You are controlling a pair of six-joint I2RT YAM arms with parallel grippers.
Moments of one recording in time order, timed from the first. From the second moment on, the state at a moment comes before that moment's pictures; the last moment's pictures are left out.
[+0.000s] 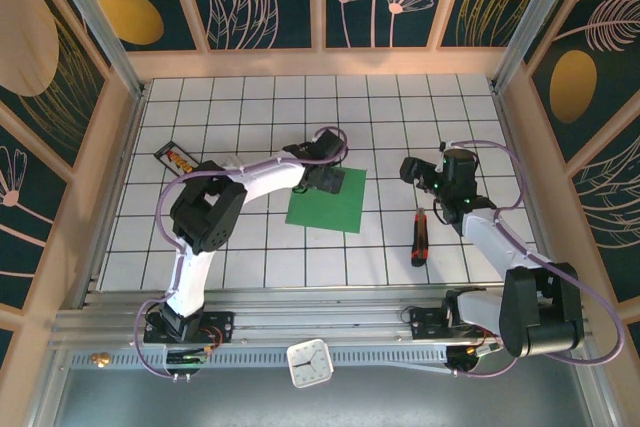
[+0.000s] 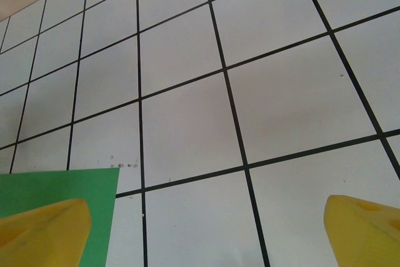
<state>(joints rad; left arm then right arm) -0.74 2.10 1.52 -0.53 -0.25 -0.39 0.14 1.18 0.58 -0.01 -0.06 0.42</state>
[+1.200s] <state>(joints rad) -0.78 2.31 1.86 -0.94 -0.11 -0.56 0.10 1.11 0.52 0.02 -0.16 0.45</state>
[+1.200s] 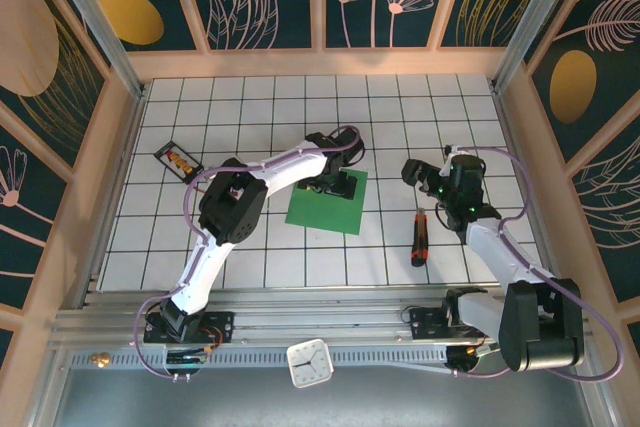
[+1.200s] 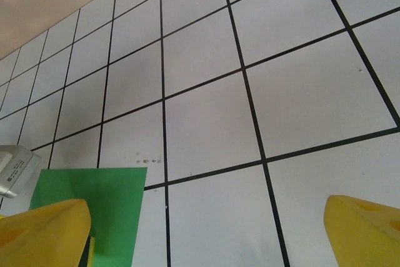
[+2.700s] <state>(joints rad) -0.81 2.24 1.73 -0.87 -0.08 -0.58 0.09 1.11 0.52 0.04 -0.18 0.47</state>
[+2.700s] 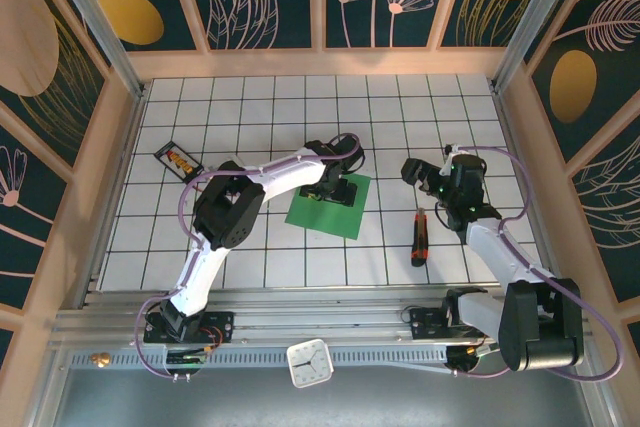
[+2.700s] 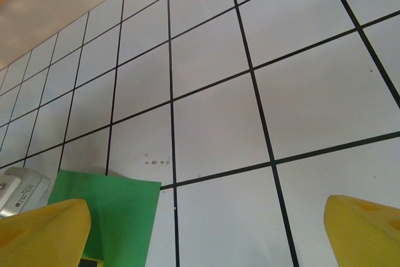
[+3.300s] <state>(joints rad) -0.81 2.18 1.66 -0.77 -0.03 -0.59 0.09 1.11 0.52 0.04 -0.18 0.47</state>
